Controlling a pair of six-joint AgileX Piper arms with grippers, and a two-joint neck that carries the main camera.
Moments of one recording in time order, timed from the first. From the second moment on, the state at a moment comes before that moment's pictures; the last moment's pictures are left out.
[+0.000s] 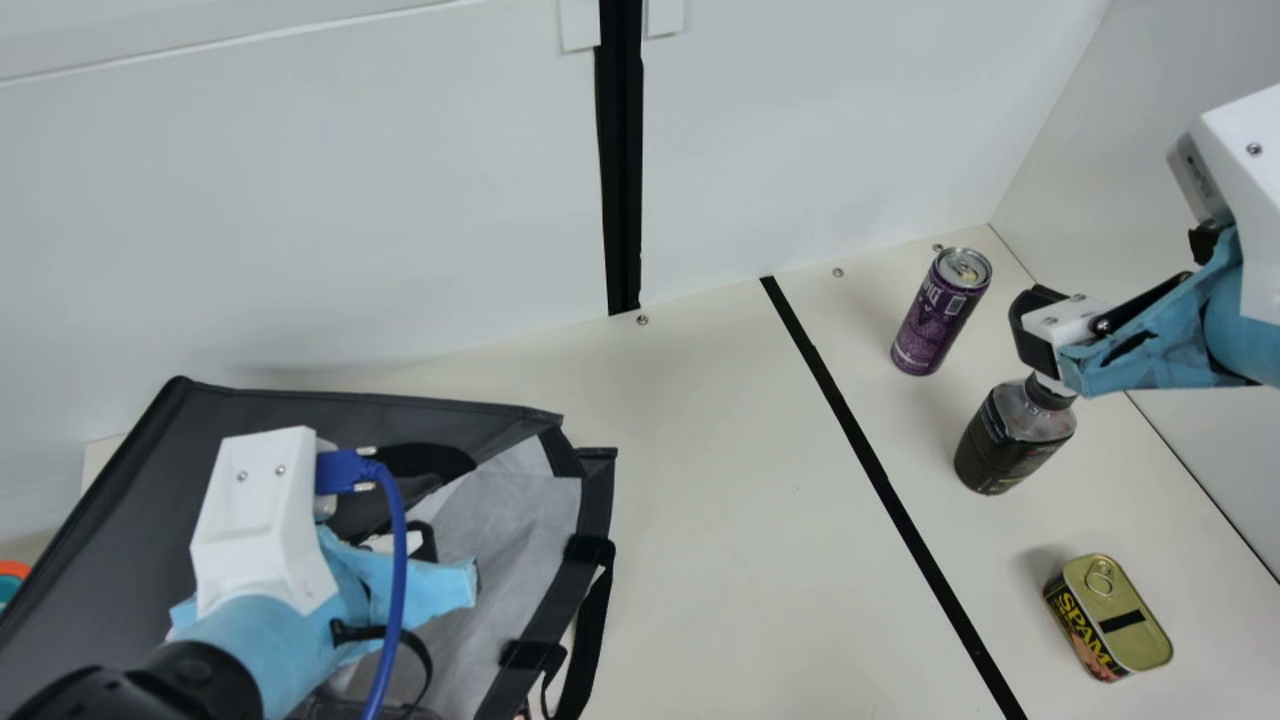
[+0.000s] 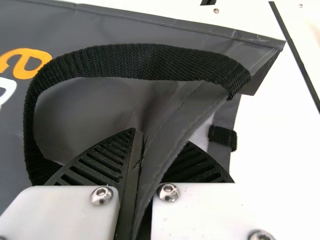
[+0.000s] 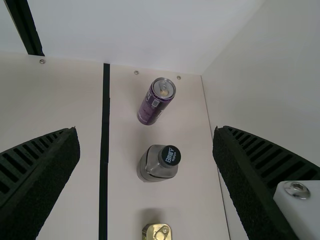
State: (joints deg) left arm -43.5 83.3 -75.8 11.0 48.2 -36.5; right arm -28.5 67.3 -95.3 7.3 69.9 -30.3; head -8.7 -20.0
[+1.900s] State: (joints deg) left arm -17.9 84.3 -72.8 -39.5 49.4 0.3; right arm -28.5 67.3 -95.3 7.3 69.9 -30.3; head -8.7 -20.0
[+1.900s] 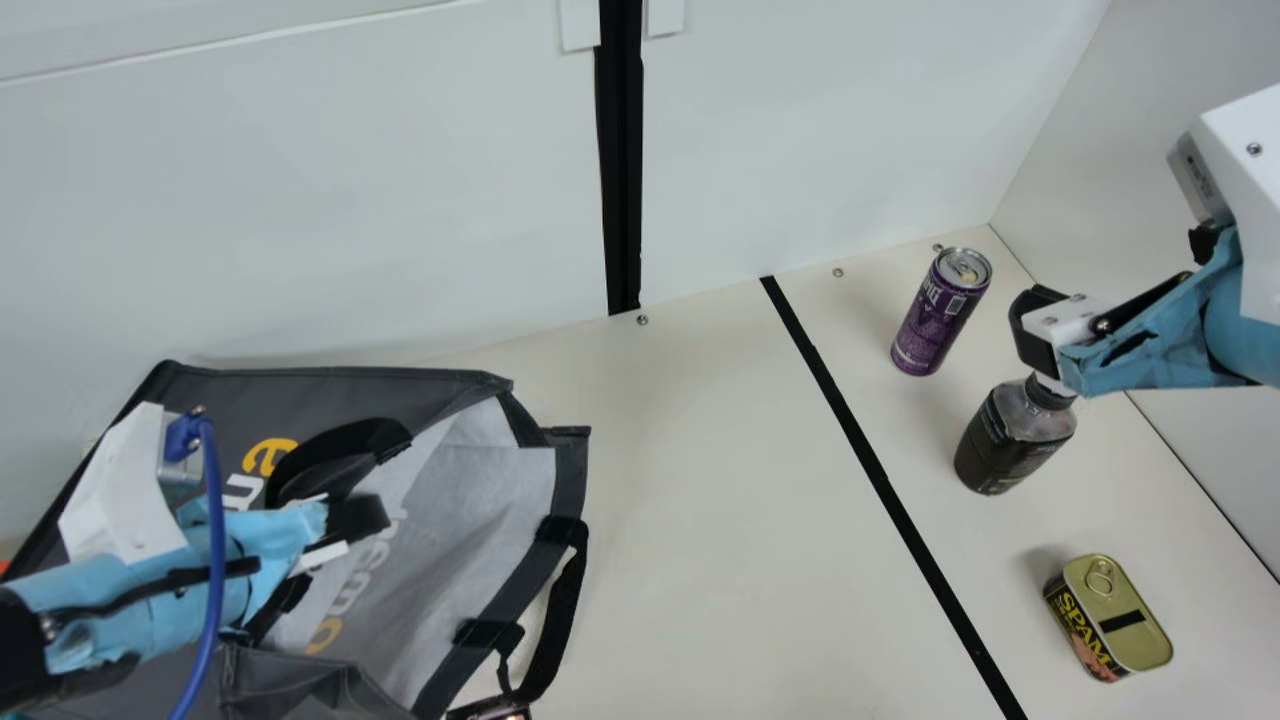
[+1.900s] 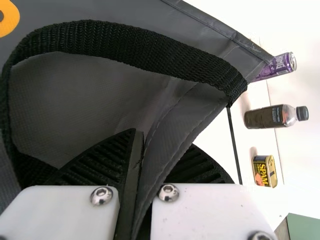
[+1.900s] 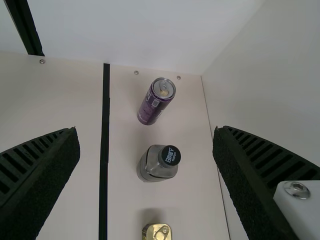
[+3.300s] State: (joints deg) left arm -17.9 84.3 -72.8 -39.5 49.5 0.4; right arm -28.5 67.3 -95.3 7.3 69.9 -30.3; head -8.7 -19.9
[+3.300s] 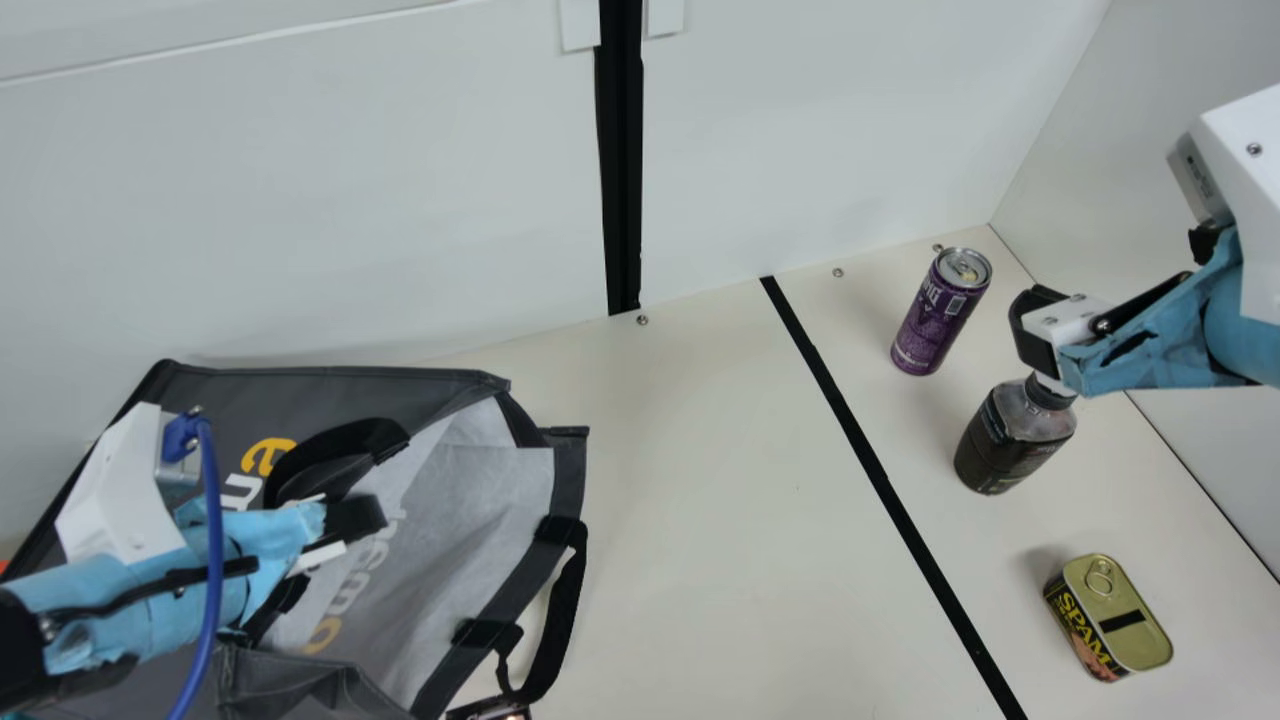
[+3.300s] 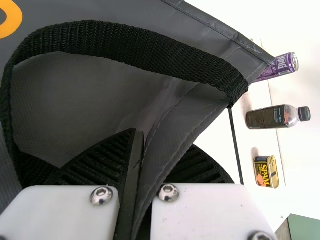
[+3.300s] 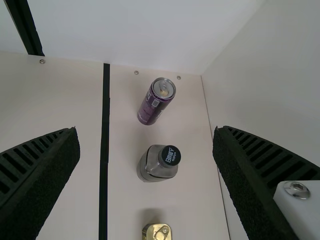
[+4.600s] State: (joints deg) left arm -17.9 84.3 -72.8 -39.5 49.5 0.4; right arm -25.9 76.4 -100.2 3.9 68.1 -29.0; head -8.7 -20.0
